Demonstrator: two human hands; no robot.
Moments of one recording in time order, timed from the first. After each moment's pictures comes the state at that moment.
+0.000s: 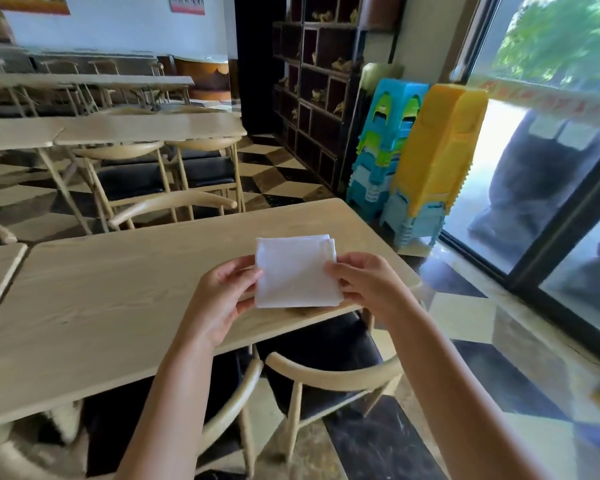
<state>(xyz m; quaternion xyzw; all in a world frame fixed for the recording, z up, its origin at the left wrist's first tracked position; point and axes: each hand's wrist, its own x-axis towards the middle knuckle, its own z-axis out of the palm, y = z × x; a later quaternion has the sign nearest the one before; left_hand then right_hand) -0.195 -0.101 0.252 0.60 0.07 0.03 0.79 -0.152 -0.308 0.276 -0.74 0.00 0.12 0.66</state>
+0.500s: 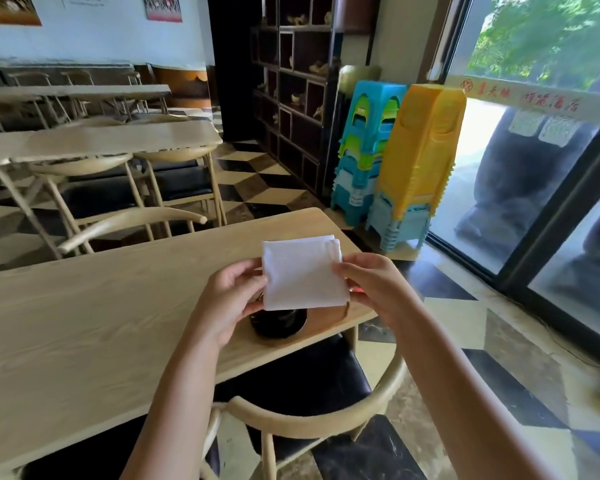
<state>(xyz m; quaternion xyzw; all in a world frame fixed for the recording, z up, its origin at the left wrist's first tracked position) -0.096 -0.178 0.255 0.65 0.05 0.01 0.76 -0.059 -0.384 0.271 -0.73 0.03 0.10 0.67</state>
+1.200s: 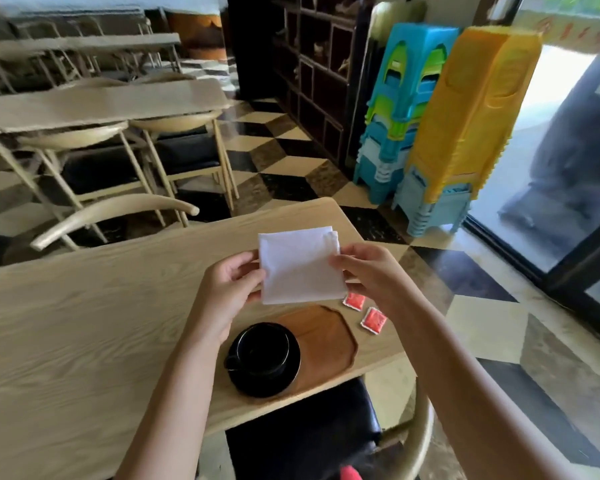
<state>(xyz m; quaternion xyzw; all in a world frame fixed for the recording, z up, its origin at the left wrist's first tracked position) 0.098 -0.206 0.224 0.70 0.12 0.06 0.71 0.157 -0.406 0.237 -0.74 0.01 0.16 0.65</state>
